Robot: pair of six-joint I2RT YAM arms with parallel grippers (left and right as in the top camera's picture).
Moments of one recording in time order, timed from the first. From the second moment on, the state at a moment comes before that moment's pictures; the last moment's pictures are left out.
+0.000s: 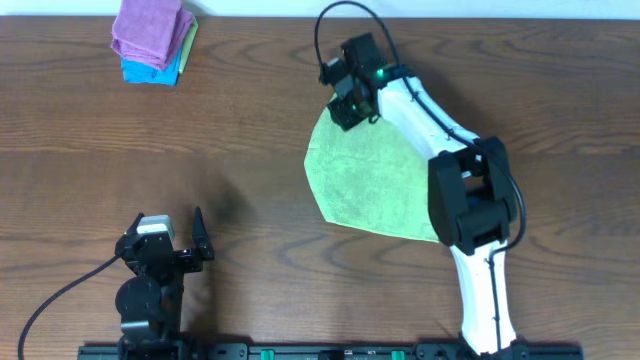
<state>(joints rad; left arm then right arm) 0.06 0.01 0.10 -0.31 -0.02 -0.04 0.38 2.34 1.93 -0.77 -0.15 -0.25</state>
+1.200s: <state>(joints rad) 0.06 0.01 0.10 -0.31 -0.02 -0.04 -0.20 1.85 1.48 -1.16 -0.57 -0.43</state>
